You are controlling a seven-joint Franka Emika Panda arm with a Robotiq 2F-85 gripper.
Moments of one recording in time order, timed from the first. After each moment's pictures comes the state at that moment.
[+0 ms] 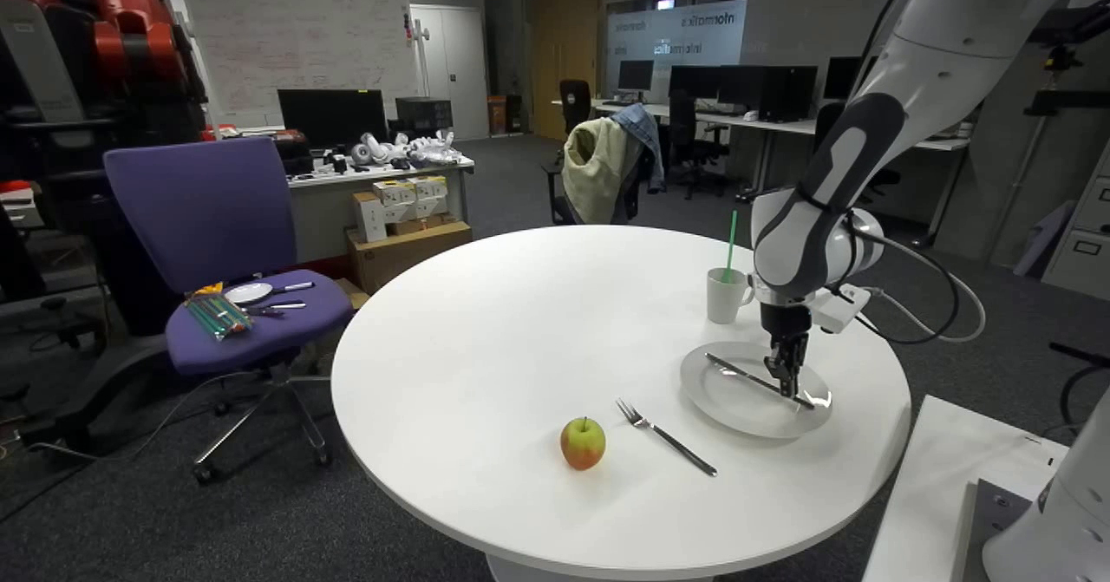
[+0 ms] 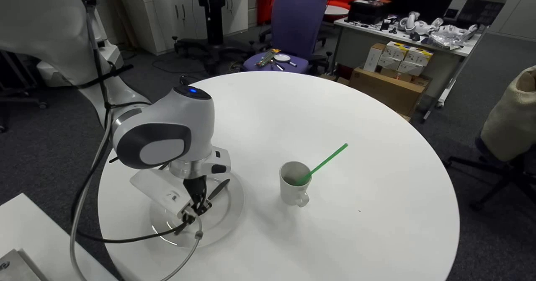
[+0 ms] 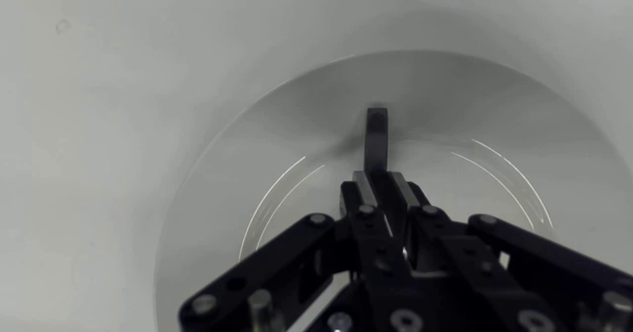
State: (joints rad) arm -0.25 0.25 -0.14 -2.62 -0.06 2.64 -0.31
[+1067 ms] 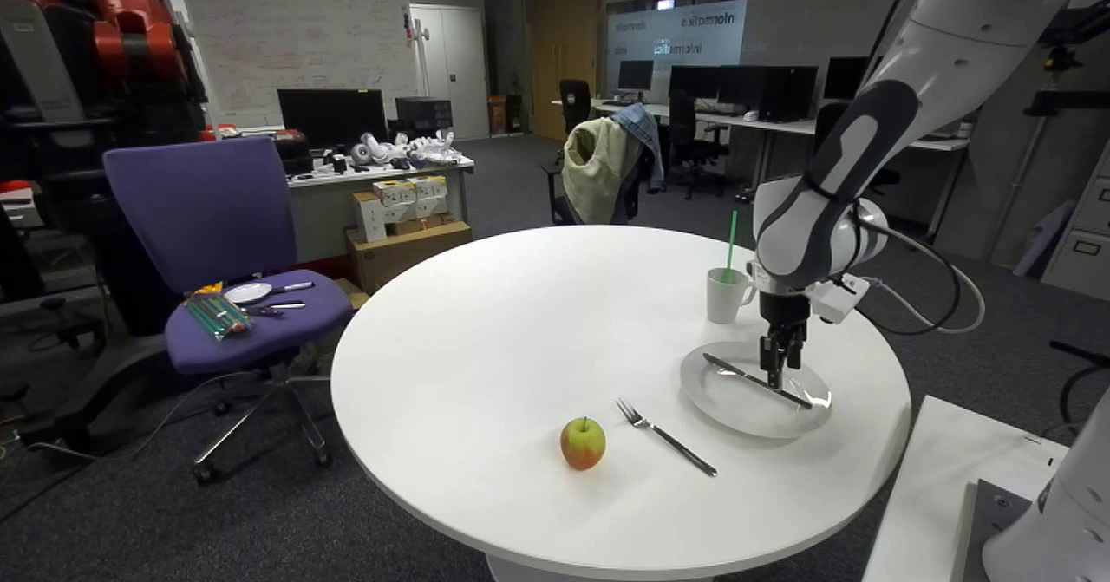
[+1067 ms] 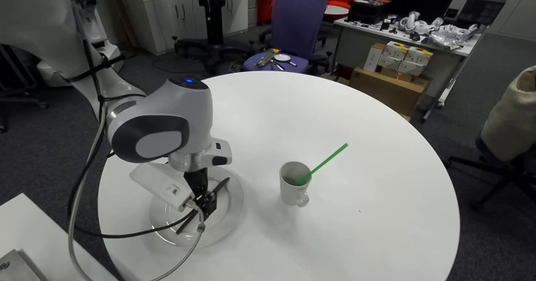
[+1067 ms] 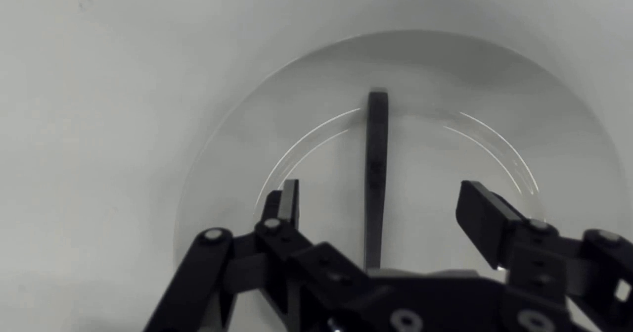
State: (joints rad) arm -0.25 0.19 -0.14 -2.63 -0.08 2.64 -0.32
